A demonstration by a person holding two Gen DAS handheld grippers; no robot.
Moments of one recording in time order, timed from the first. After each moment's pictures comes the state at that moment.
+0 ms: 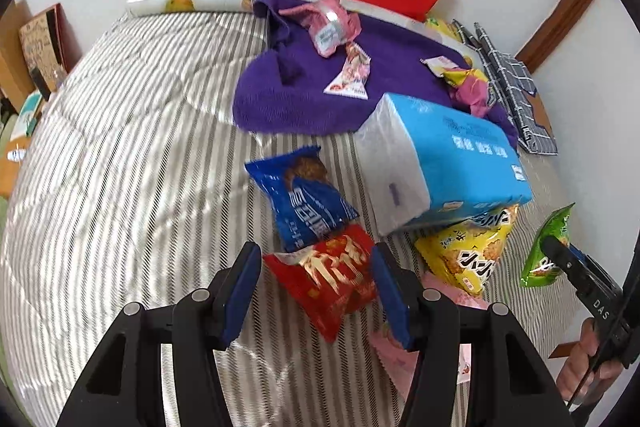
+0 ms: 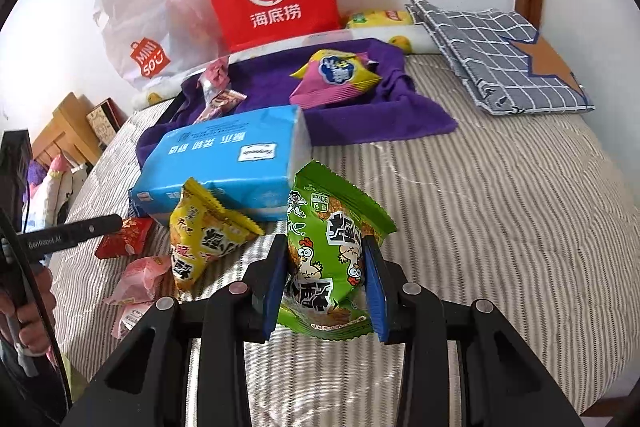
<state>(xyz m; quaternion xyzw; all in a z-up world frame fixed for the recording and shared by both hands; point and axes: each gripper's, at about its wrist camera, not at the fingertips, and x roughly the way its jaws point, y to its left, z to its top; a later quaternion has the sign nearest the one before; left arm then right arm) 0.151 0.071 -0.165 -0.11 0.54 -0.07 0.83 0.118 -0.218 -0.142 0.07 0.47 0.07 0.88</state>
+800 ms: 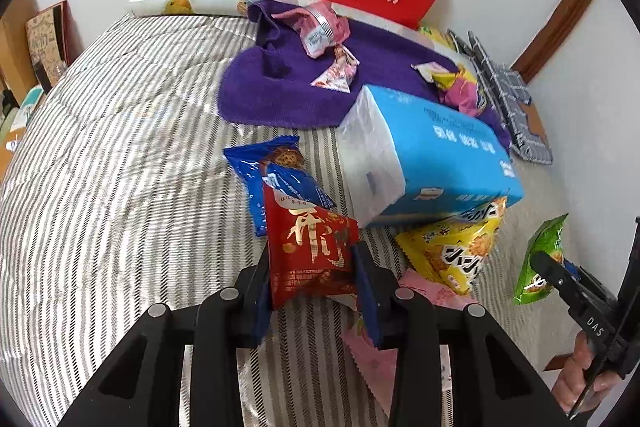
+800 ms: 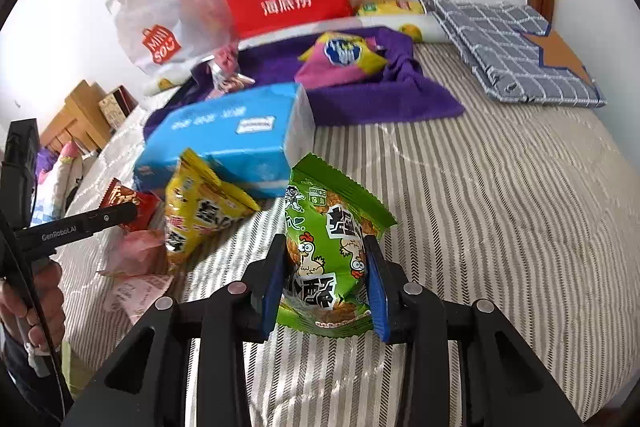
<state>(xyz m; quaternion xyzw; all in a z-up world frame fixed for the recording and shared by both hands) 0.134 0.061 -0.165 -0.13 0.50 -0.07 0.85 0.105 -0.224 -0.149 0.06 0.46 0.10 0.88</state>
